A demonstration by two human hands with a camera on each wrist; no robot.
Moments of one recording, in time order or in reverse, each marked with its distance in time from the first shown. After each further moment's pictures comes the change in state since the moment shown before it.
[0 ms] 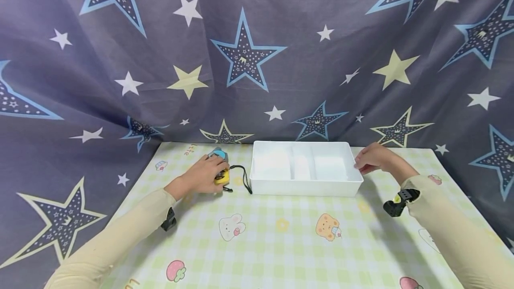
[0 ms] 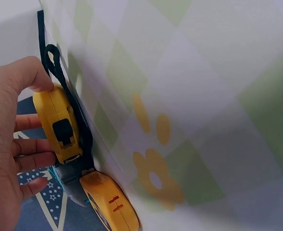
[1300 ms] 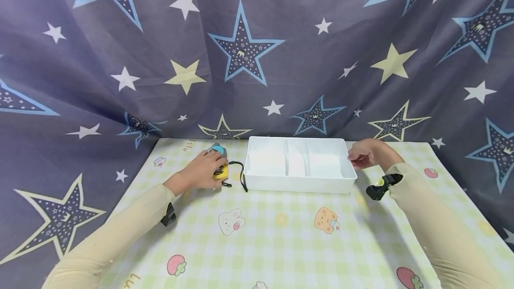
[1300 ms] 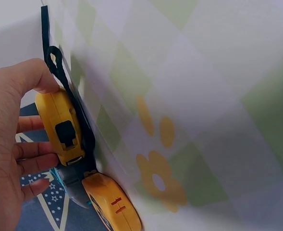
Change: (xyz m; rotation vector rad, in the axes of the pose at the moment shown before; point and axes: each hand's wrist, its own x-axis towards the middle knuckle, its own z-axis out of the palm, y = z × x) left_hand 0.002 0.000 0.000 0.022 -0.010 -0.003; right_hand 0.022 -0.005 0.000 0.184 -0.154 0.227
